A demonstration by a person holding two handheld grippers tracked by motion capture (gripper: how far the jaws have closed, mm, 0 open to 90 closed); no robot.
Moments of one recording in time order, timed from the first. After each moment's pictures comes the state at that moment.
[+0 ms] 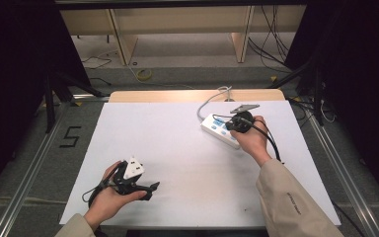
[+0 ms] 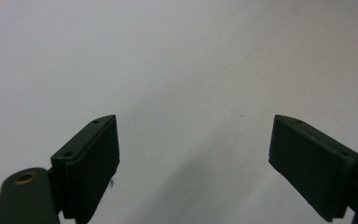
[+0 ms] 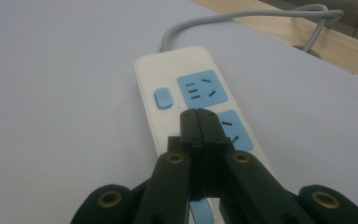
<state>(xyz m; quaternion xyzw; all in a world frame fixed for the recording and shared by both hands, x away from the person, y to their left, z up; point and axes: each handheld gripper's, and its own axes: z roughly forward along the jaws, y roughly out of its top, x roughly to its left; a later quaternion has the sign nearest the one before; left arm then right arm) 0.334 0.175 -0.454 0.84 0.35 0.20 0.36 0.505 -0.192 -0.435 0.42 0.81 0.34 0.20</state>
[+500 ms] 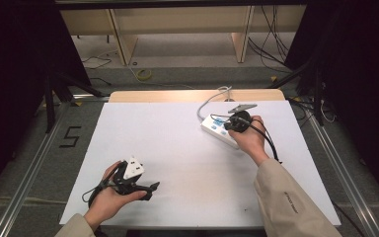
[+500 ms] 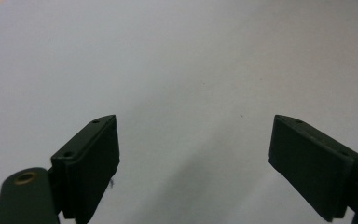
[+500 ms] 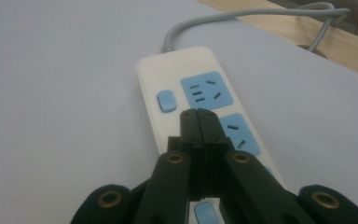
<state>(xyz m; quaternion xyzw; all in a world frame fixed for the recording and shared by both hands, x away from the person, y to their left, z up) 0.334 0.175 -0.454 0.84 0.35 0.20 0.36 0.509 -0.186 -0.437 0.42 0.82 0.34 0.20</state>
